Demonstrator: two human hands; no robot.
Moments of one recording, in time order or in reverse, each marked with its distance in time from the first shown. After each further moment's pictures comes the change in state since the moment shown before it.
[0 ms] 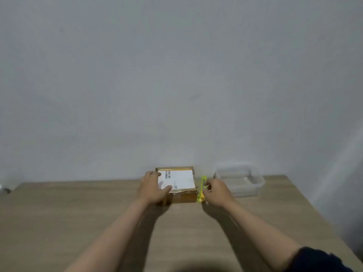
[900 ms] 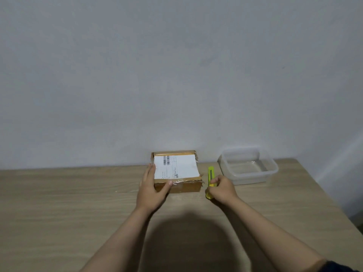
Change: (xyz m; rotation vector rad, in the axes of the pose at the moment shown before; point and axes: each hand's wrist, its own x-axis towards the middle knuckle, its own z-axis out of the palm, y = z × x) left_hand 0.013 -0.057 0.078 -0.337 0.123 0.013; right_hand 0.026 0.033 0.051 0.296 0.048 0.345
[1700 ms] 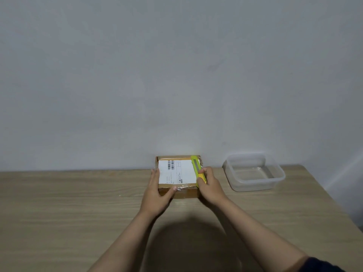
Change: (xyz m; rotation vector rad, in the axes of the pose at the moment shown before) left_hand 0.006 -0.003 0.004 -0.136 -0.041 -0.034; right_hand -0.002 -0.041 0.028 0.147 -0.101 -0.237
